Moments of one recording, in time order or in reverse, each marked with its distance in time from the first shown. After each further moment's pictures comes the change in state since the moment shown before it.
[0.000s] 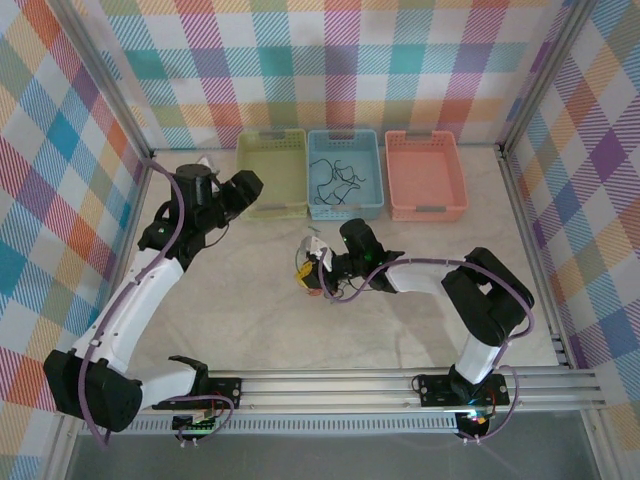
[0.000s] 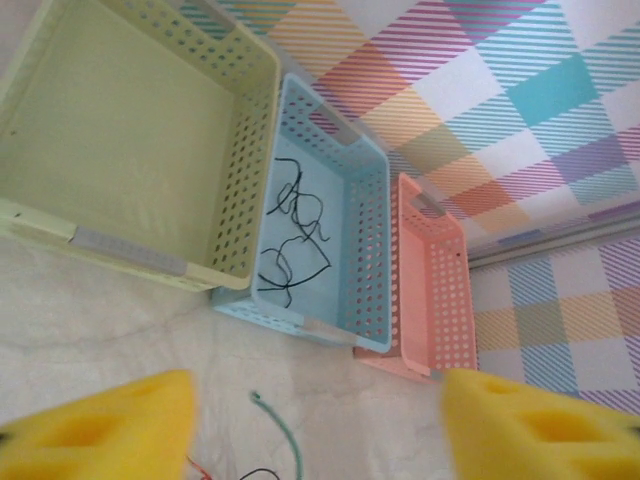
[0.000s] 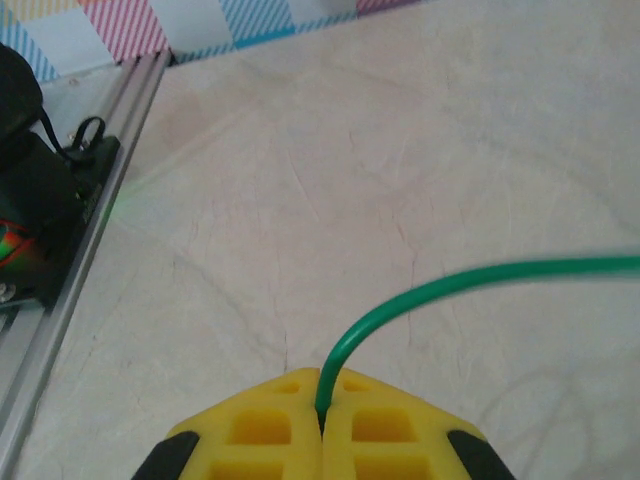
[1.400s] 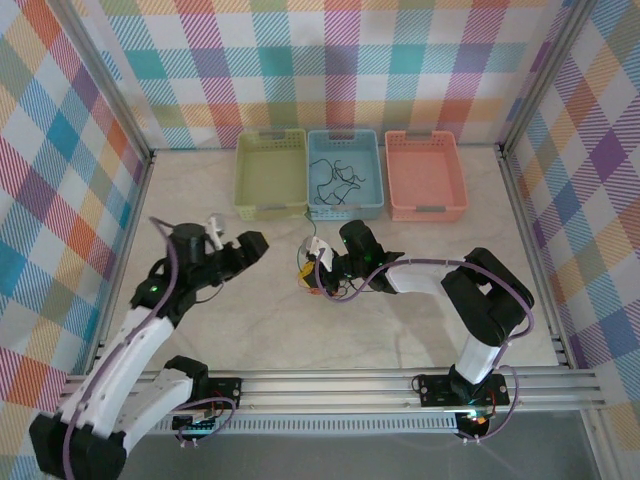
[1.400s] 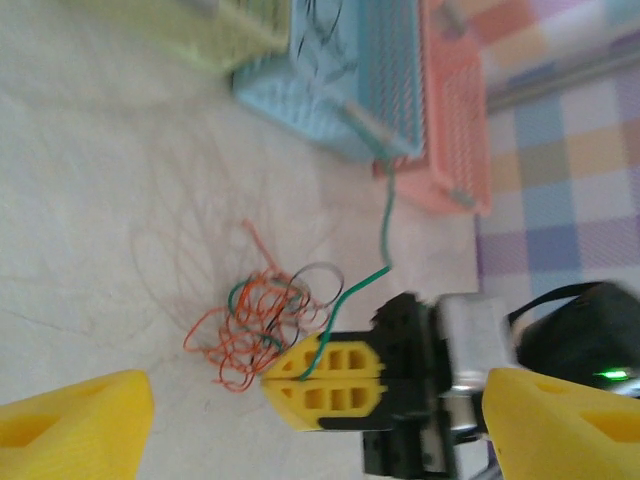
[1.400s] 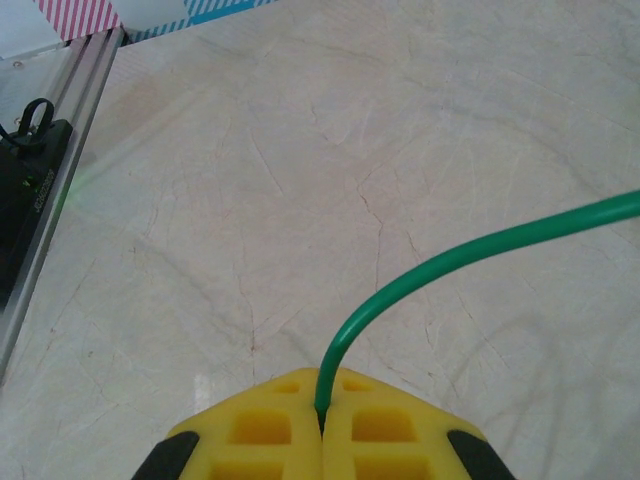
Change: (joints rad) left arm -0.058 -0.291 -0.424 0.000 0.237 0.011; right arm 0.002 0.000 -0.002 -0.016 0.069 0.002
